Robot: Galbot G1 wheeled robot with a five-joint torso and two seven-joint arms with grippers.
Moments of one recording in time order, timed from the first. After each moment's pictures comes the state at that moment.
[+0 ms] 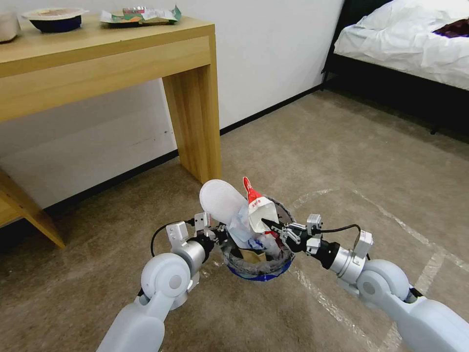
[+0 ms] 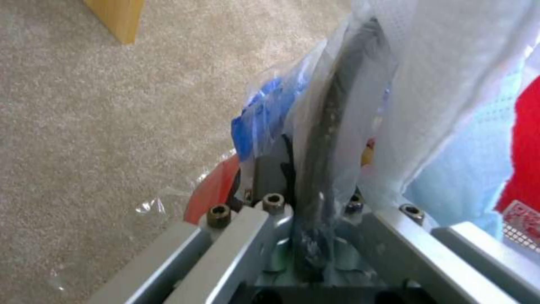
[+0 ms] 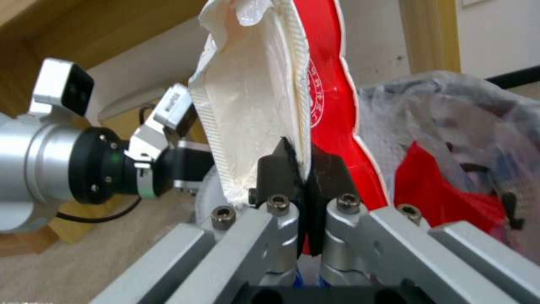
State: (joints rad) left arm 1.12 -1.28 -0.19 -2.03 -0.98 0.62 -0.40; right arm -1.18 0.75 0.20 1.88 1.00 -0.04 -0.53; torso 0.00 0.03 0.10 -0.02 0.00
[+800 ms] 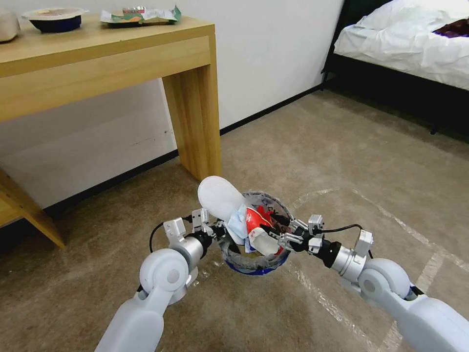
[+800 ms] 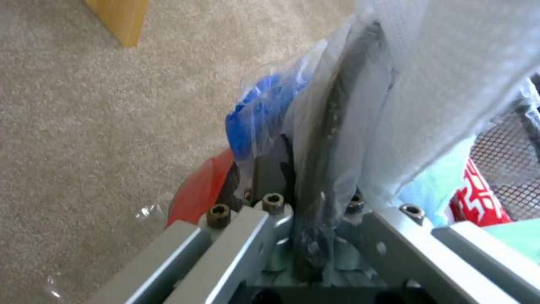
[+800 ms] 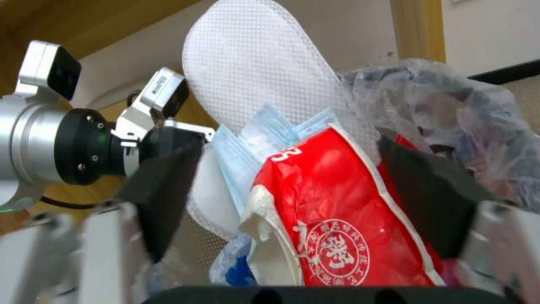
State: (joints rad) left arm 1.10 -1.29 -0.20 -2.01 -1.00 0.62 -0.41; right arm -1.17 0.75 0.21 1.85 0.98 -0.04 -0.55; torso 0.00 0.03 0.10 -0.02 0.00
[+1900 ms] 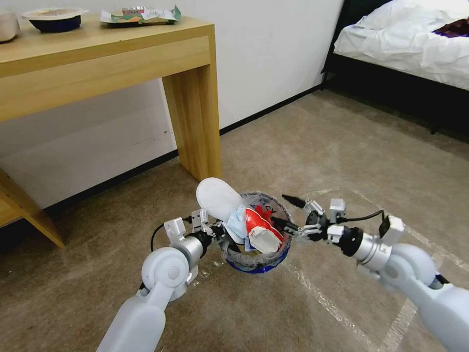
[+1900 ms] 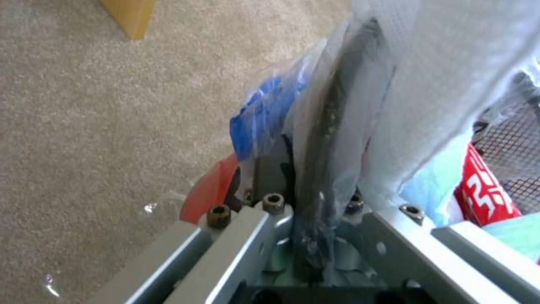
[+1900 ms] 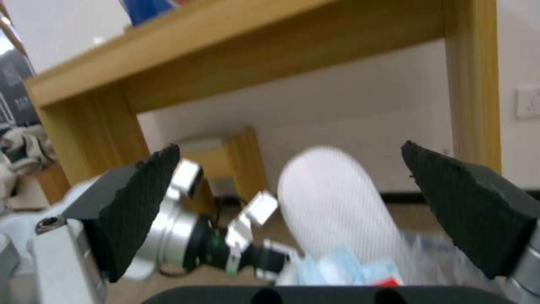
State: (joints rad) left arm 1.08 -1.30 -0.22 -1.96 -1.04 0.62 -0.41; right arm -1.16 0.68 0.36 1.94 1.13 0.01 -0.75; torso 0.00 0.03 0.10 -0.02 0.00
